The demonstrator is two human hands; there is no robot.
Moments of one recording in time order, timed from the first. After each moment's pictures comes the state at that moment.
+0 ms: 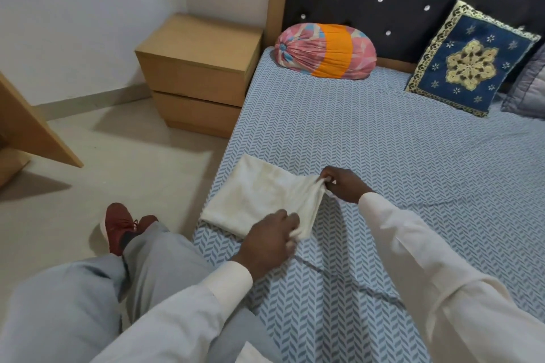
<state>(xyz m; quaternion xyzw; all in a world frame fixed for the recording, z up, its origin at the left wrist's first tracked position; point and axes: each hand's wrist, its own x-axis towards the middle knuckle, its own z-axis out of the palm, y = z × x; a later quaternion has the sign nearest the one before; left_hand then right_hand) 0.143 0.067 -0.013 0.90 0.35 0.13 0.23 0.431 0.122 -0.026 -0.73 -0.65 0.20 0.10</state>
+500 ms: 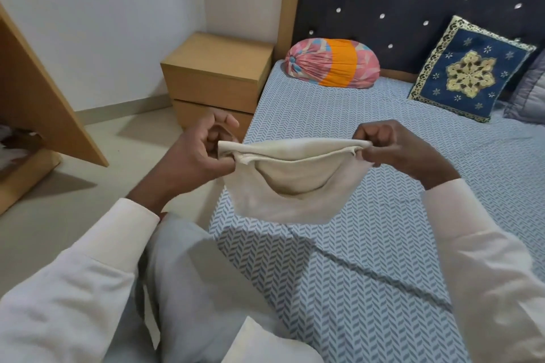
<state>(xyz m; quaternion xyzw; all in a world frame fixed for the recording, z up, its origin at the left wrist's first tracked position) 0.008 0.085 0.171 0.73 0.35 0.35 0.46 0.366 0.019 0.192 -0.55 -0.68 0.37 0.31</state>
